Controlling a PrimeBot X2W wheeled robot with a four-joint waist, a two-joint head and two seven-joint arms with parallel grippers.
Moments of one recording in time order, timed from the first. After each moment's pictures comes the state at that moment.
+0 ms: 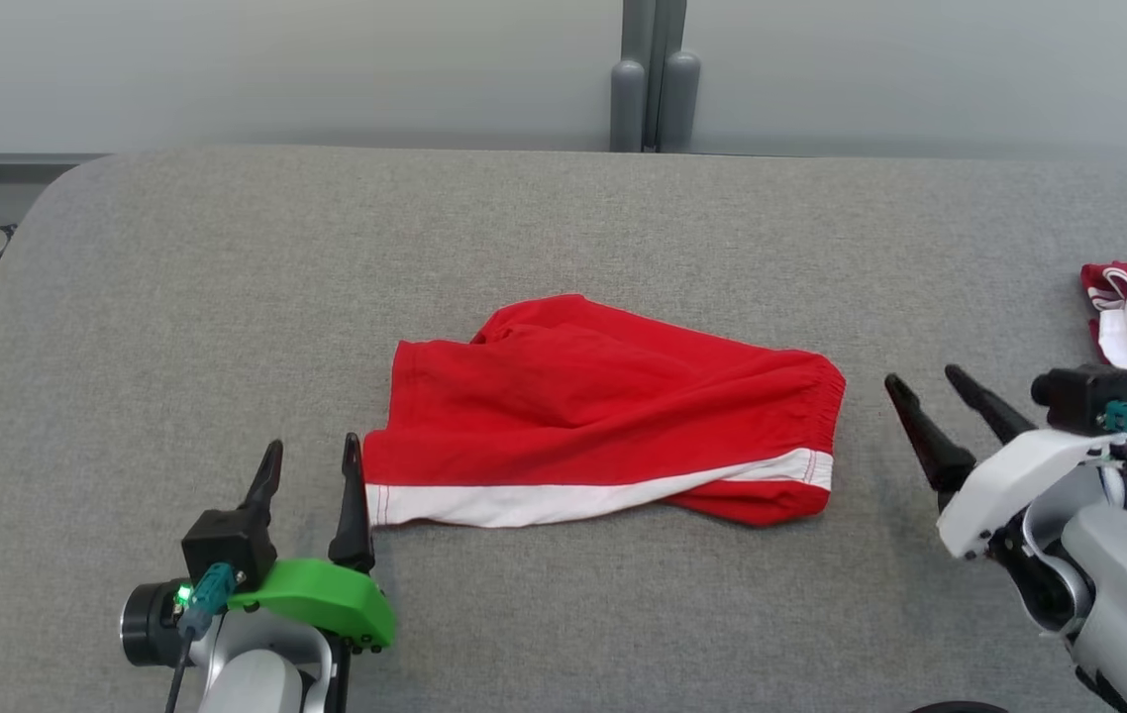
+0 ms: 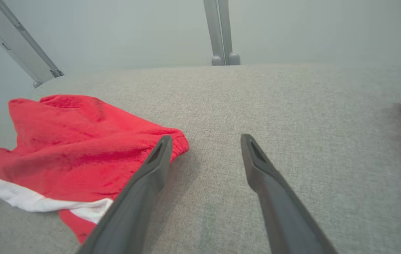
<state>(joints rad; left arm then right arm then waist) -0.21 0.05 -0.19 0.45 -0.28 0.03 -0.26 -0.51 -0.54 0.79 0.61 1.00 0.13 -0.26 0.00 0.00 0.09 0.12</state>
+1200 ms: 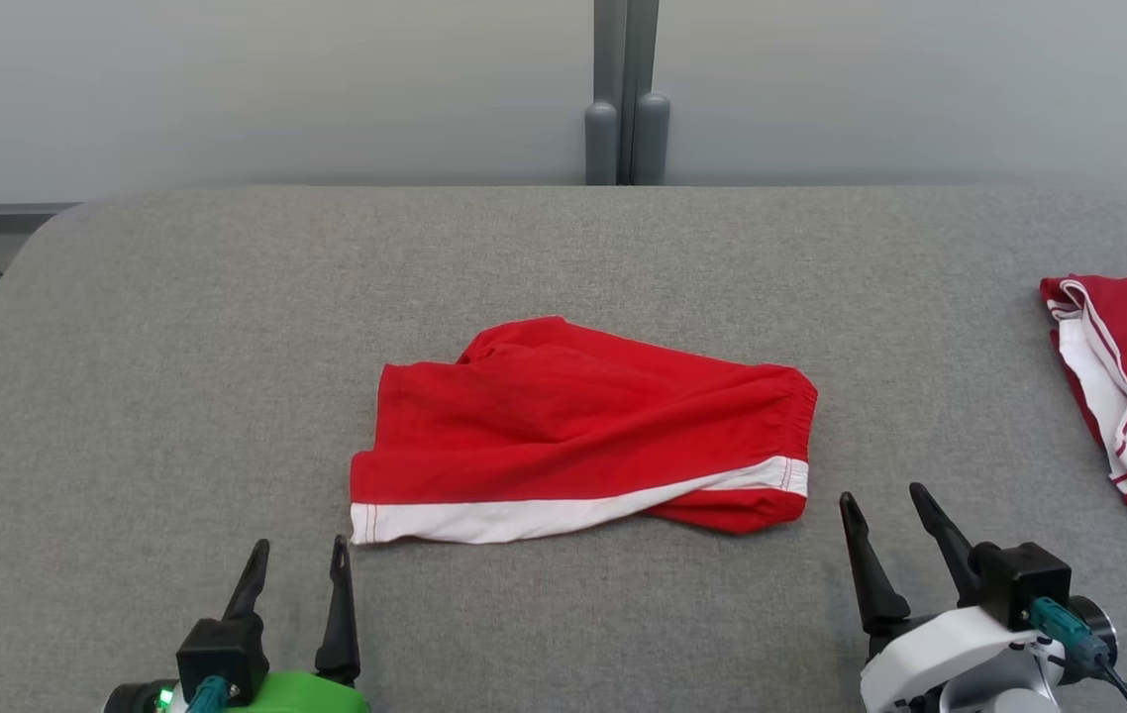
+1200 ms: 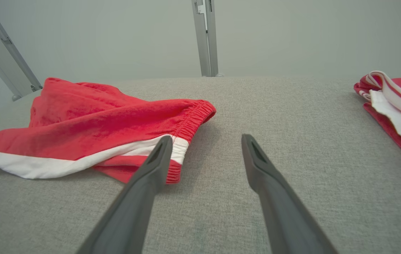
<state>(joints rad) 0.02 0.05 -0.09 0.31 -0.13 -0.01 -0.26 -0.02 -0.07 0.08 0.29 0.17 0.13 -0.26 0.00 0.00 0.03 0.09</state>
